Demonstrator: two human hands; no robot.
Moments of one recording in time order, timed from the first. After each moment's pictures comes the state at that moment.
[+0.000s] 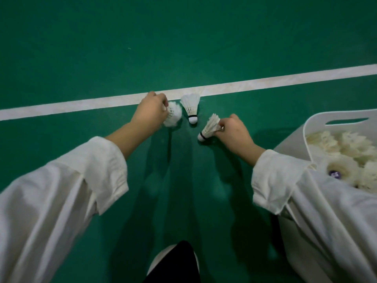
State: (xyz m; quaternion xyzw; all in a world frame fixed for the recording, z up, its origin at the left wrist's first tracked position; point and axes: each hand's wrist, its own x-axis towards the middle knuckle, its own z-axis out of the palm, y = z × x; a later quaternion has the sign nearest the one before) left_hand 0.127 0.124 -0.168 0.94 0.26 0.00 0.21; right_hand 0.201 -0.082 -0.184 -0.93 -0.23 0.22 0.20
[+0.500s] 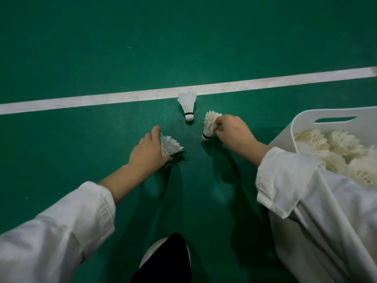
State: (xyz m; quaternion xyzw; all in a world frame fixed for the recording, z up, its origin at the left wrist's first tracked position) left_hand 0.042 0.064 -0.193 0.93 0.28 -0.15 0.18; right_hand 0.197 -0.098 -0.160 -0.91 -0.33 0.19 0.15
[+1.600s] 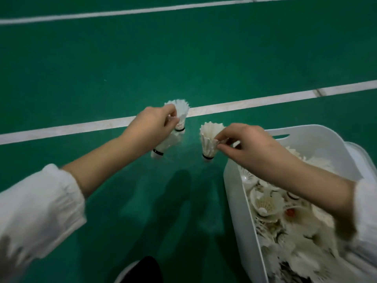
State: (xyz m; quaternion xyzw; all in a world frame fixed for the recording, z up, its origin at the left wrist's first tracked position) left_hand 0.147 0.009 -0.057 0.97 0.11 0.00 0.21; right_hand 0.195 -0.206 -0.012 -0.88 -0.37 0.17 0.22
